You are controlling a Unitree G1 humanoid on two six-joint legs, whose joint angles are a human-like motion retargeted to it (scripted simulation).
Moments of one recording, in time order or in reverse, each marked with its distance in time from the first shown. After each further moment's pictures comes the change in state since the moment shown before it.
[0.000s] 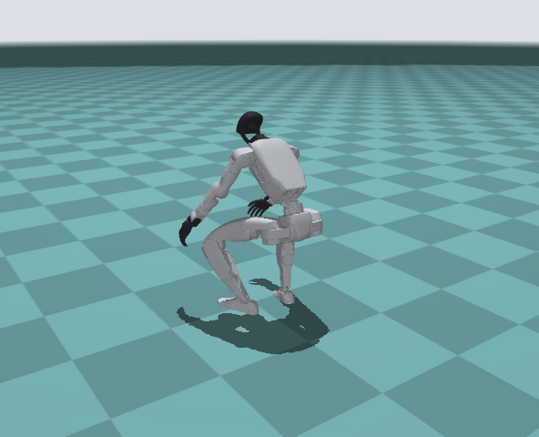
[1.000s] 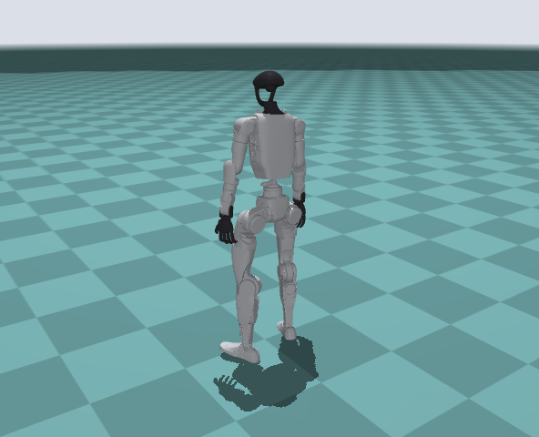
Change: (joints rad) left arm 0.981 -0.355 0.388 0.262 -0.099 0.107 -0.172; right arm 0.902 0.264 -0.293 0.430 0.051 0.260 0.108; waist -0.099 0.051 -0.421; left_leg 1.544 -0.355 0.265 -1.779 0.478 -0.205; right_leg 1.446 0.114 -0.273 -1.592 0.400 0.165
